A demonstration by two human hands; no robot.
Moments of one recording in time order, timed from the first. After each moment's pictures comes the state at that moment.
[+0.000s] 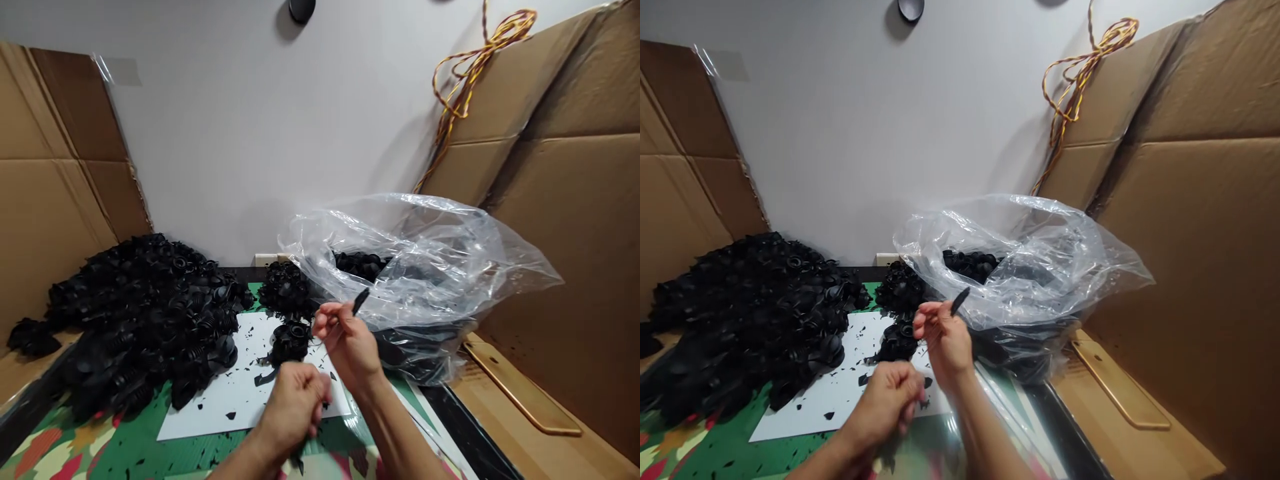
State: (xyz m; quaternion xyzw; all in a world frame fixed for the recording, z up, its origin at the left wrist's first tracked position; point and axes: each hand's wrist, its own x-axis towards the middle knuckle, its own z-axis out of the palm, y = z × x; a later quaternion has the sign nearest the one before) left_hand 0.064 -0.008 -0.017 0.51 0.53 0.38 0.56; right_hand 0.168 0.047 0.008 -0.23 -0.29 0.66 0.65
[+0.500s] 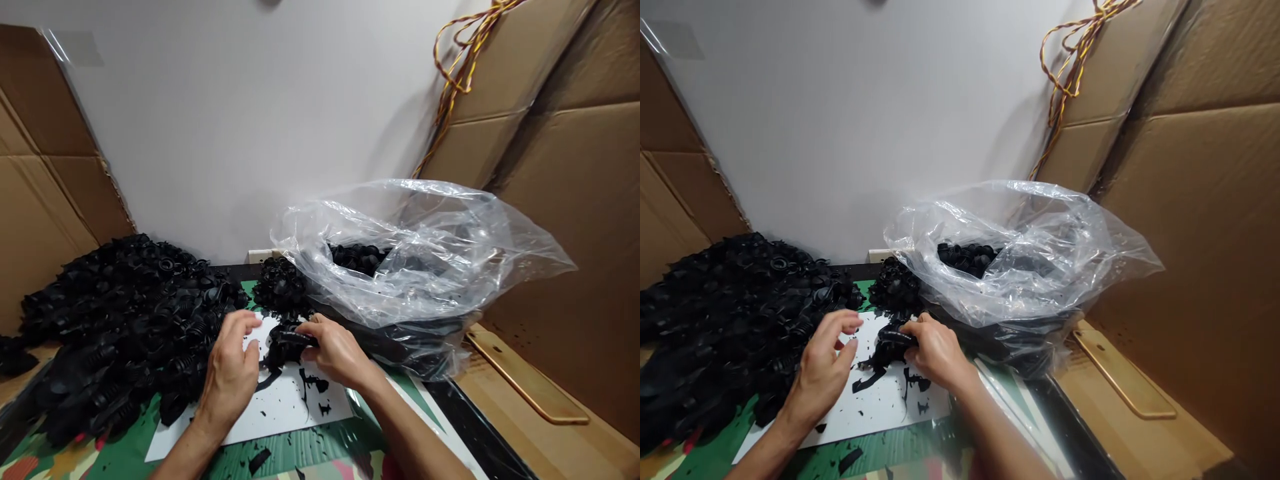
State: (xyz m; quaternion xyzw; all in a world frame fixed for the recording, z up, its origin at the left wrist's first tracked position) left_hand -0.002 0.025 0.012 0.63 0.57 0.50 0.14; right_hand 0.181 0.064 -0.010 -0.52 -0.76 0.28 0.27
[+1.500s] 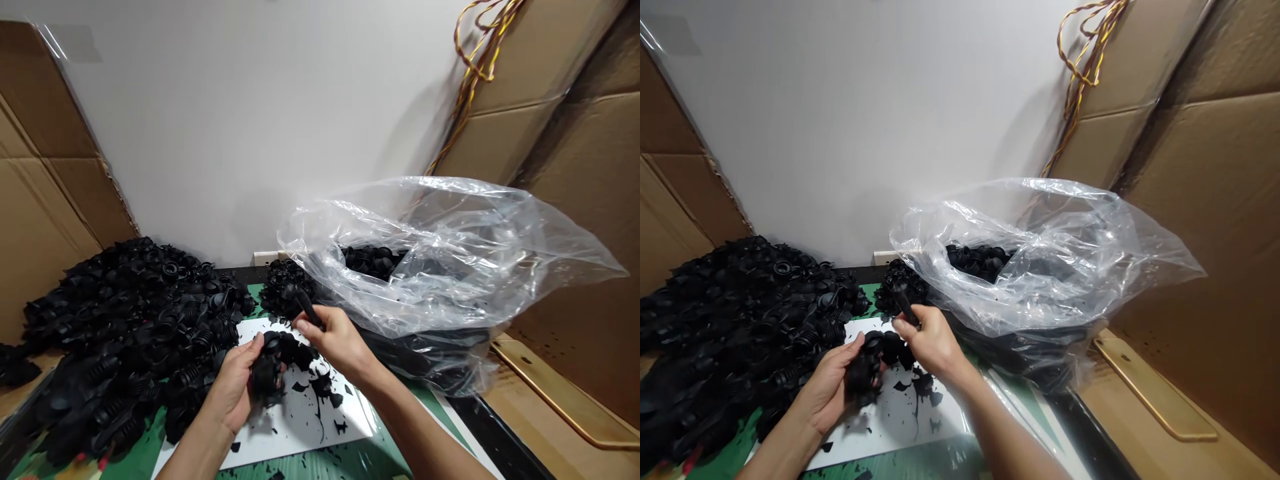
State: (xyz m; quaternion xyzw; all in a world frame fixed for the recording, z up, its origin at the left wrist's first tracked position) left_hand -0.008 0.040 -0.005 0.20 0.51 0.53 0.65; right_hand 0.155 0.074 0.011 -0.46 -0.61 0.48 0.42
